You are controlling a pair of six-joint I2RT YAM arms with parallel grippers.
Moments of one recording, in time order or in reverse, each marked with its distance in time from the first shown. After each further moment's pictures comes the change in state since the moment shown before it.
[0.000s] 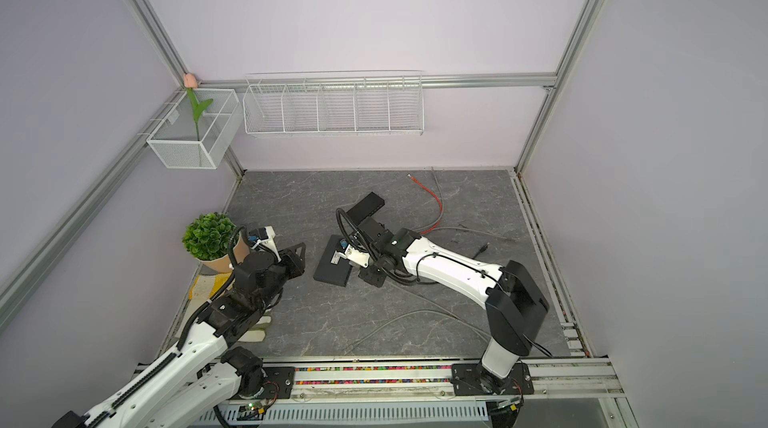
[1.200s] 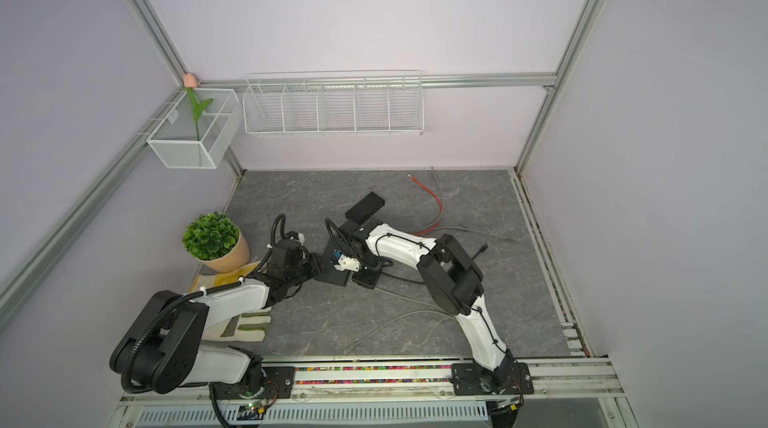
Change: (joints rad) left arm 0.105 0.587 0.000 0.309 0.299 -0.010; right arm -0.041 0.414 0.304 -0.272 -0.119 -0.057
